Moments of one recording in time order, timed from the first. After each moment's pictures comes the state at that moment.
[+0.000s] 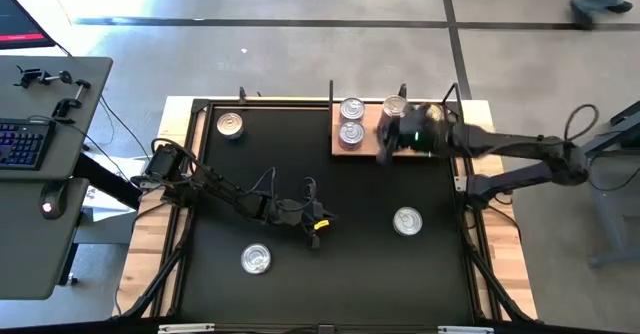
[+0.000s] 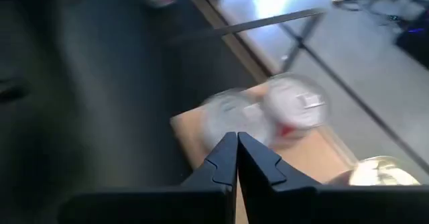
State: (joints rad) left arm -0.27 1.88 0.83 0.66 -0.33 -0.09; right arm -0.20 1.13 0.93 -0.43 0.34 0.04
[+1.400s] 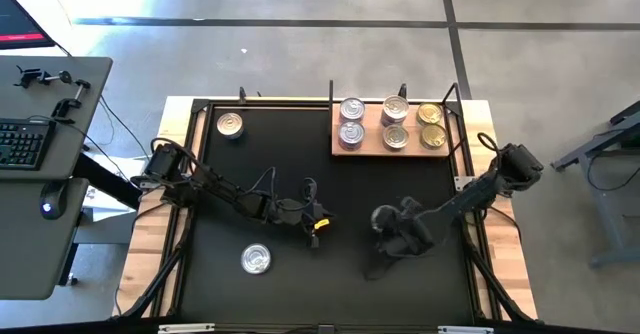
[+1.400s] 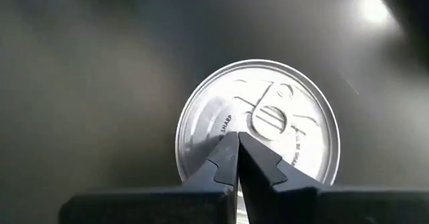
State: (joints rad) left arm -0.27 1.87 0.83 0.64 -0.32 -0.02; right arm 0.55 1.66 0.94 -0.74 0.45 1.06
